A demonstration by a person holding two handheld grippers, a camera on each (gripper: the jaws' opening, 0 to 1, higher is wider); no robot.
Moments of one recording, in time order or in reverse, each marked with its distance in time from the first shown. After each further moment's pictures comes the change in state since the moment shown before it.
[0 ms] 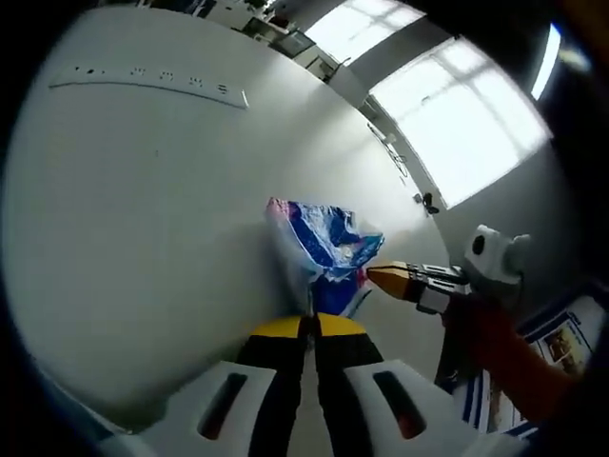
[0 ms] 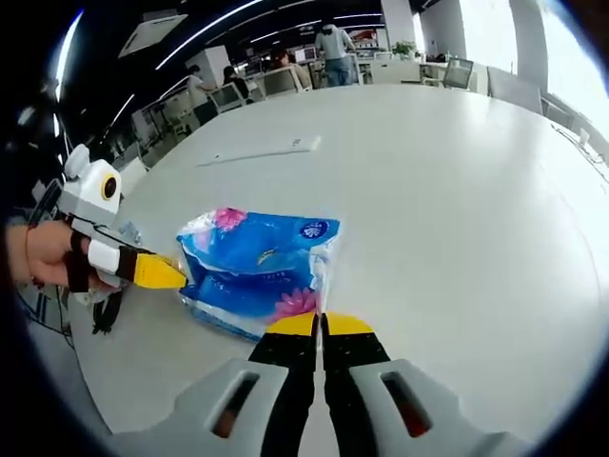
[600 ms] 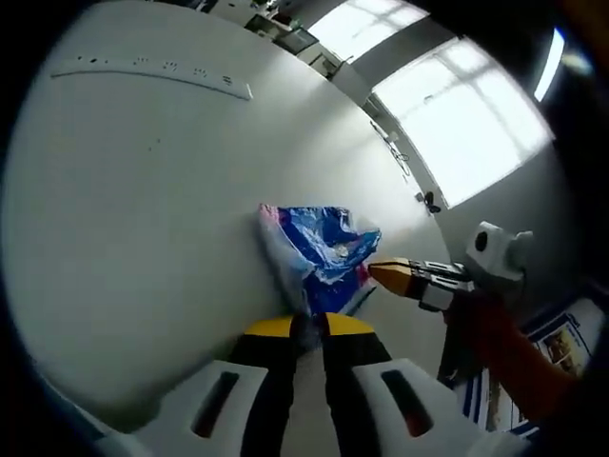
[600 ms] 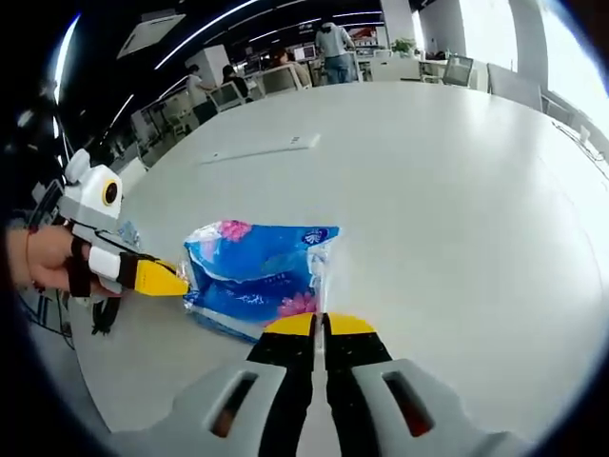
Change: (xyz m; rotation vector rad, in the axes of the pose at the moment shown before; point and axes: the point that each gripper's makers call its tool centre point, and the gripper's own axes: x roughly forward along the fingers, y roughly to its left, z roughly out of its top) left arm 0.008 0.003 -0.002 -0.007 0.009 0.003; right arm 0.005 -0.006 0.001 0.003 0.006 0.002
